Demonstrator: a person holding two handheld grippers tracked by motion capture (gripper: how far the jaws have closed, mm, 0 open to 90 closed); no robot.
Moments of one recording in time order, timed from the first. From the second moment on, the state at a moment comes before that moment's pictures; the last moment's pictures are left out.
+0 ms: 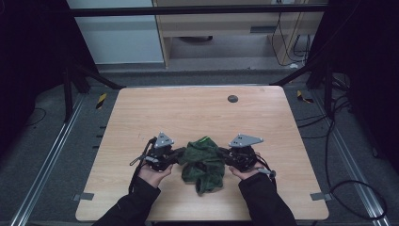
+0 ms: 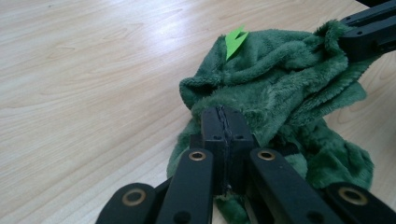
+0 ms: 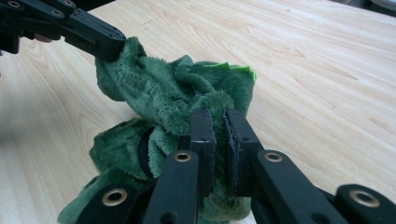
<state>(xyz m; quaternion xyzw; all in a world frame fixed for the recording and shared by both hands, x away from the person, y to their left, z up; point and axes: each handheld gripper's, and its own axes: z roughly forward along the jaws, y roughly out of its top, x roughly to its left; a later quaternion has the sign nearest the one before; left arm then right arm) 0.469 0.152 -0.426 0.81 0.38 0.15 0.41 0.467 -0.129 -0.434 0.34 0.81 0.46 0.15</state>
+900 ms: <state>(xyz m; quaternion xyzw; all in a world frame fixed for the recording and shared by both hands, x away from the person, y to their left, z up) 0.443 0.145 -0.449 0.84 0.37 0.13 0.38 0.439 -0.135 -0.458 0.36 0.81 0.44 0.12</state>
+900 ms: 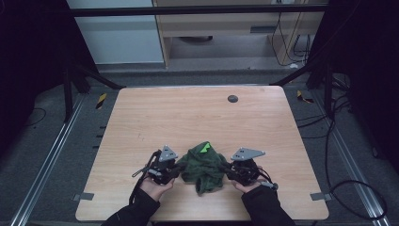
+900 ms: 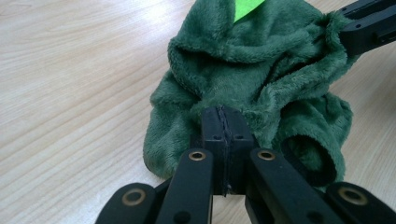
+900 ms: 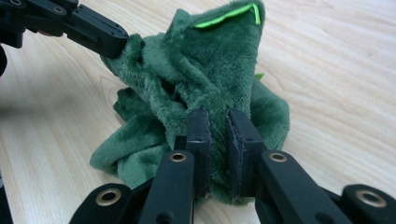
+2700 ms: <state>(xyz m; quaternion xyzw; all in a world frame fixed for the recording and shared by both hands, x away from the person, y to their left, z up) 0.453 0.174 -0.422 0.80 0.41 0.17 0.41 0.449 -0.154 -0.439 0.40 0.79 0.45 0.14</state>
